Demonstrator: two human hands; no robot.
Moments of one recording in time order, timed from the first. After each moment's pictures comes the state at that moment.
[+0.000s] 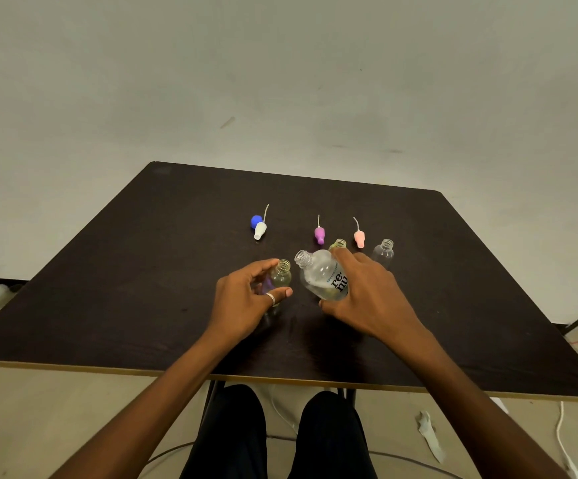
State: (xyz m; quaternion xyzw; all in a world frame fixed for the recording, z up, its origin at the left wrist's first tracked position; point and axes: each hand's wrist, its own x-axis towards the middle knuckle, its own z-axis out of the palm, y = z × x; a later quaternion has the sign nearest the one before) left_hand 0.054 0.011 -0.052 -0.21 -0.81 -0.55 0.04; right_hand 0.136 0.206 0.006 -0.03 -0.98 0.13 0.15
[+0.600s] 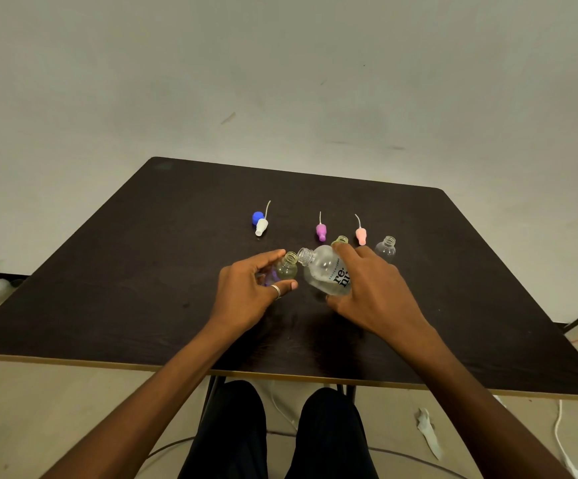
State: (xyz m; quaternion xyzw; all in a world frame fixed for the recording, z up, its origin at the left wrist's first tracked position) left_hand 0.058 0.013 -0.038 -0.22 -0.81 -0.55 0.04; right_hand 0.138 0.205 0.008 -0.04 -0.99 0.07 0.15
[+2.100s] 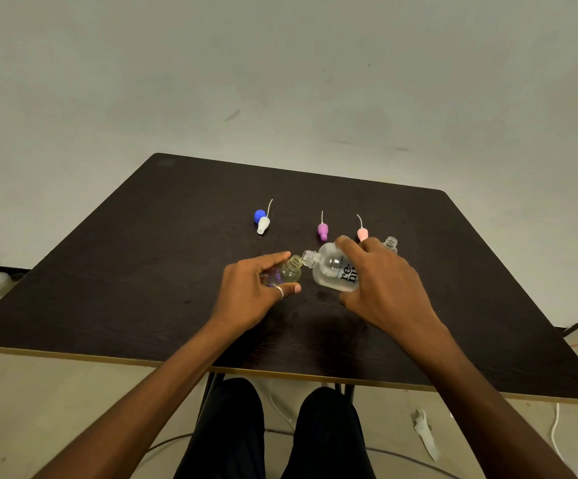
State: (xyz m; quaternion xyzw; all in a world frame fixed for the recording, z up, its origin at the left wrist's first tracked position) left_hand 0.058 0.013 -0.037 -0.23 -0.81 -0.53 0.04; right_hand 0.143 0.208 0.024 -0.05 -0.99 -0.01 0.14
